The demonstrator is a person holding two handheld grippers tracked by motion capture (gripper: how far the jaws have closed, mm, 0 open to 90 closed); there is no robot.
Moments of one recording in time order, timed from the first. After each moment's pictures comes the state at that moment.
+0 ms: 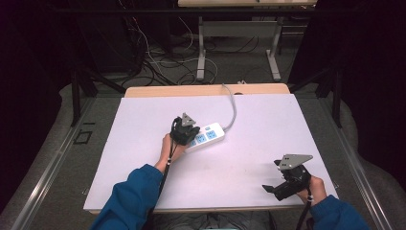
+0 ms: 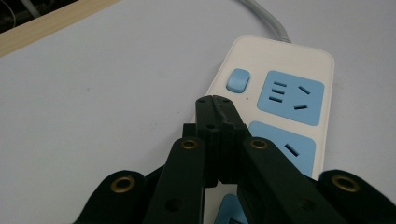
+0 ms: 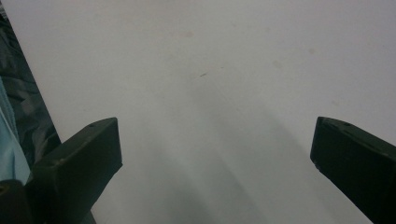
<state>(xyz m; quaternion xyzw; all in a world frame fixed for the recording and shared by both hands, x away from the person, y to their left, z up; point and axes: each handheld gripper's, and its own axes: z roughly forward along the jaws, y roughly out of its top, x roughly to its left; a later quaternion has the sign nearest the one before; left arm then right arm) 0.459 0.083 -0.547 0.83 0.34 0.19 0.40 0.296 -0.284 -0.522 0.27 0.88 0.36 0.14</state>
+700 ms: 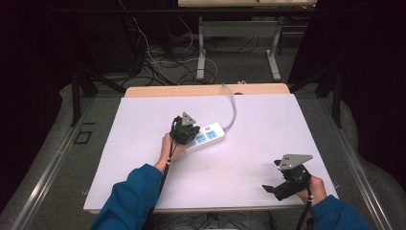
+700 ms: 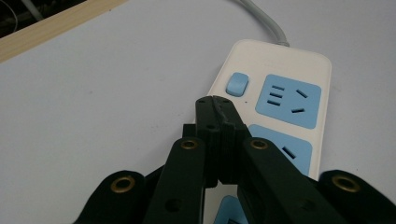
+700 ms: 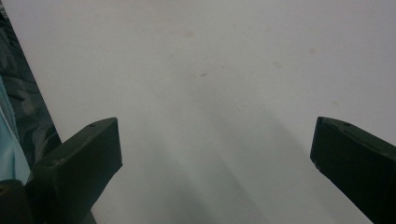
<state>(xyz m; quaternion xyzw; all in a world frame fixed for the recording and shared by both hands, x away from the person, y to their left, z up) 0.458 0.082 -0.543 0.83 0.34 0.20 0.40 0.296 -0.284 -0.522 0.27 0.88 0.36 0.14</state>
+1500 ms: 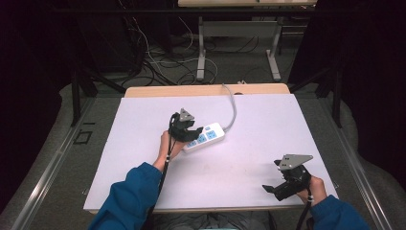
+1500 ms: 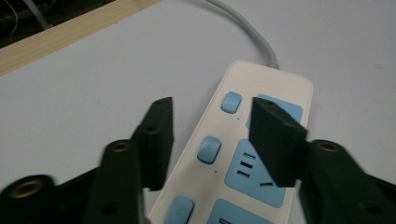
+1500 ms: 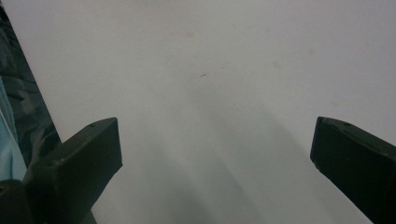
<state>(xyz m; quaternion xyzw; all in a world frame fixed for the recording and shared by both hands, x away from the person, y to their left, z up) 0.455 0.084 -0.521 0.83 0.35 0.19 0.40 0.295 -0.283 -0.522 0.27 0.88 0.36 0.15</state>
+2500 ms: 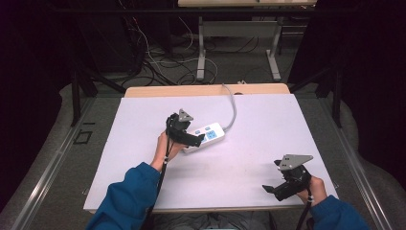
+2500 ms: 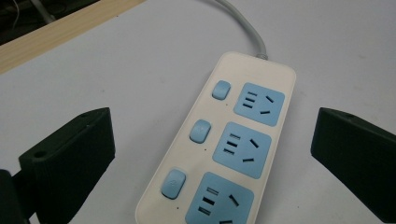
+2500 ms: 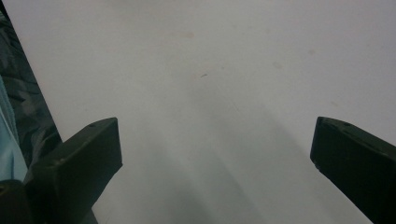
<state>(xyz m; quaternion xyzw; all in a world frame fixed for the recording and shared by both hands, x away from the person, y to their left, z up) 0.437 0.089 -0.505 0.84 0.35 0.19 0.38 0.295 -0.283 -0.522 0.27 0.88 0.36 0.15</state>
